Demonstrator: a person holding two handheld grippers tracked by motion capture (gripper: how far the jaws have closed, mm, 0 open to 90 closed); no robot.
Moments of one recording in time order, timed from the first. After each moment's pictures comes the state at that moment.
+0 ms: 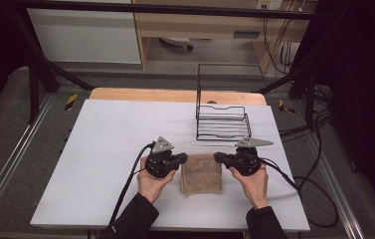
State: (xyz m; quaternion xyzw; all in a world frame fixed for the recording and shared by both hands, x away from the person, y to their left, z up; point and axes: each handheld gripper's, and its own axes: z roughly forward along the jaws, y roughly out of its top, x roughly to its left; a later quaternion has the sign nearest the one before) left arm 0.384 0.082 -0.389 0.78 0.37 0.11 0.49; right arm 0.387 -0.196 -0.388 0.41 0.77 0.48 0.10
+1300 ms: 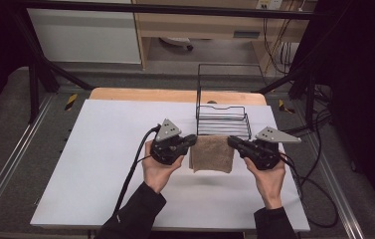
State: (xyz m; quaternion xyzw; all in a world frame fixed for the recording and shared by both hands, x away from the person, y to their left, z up) left arm 0.384 0.062 -0.321 0.76 0.32 0.16 0.54; right arm 0.367 -0.218 -0.324 0.38 0.73 0.54 0.20
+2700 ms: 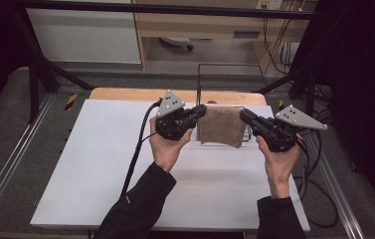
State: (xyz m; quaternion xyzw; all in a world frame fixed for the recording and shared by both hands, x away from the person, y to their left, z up) left arm 0.405 0.048 -0.259 0.70 0.30 0.20 0.61; right arm 0.372 -0.230 -0.263 0.37 0.66 0.59 0.28
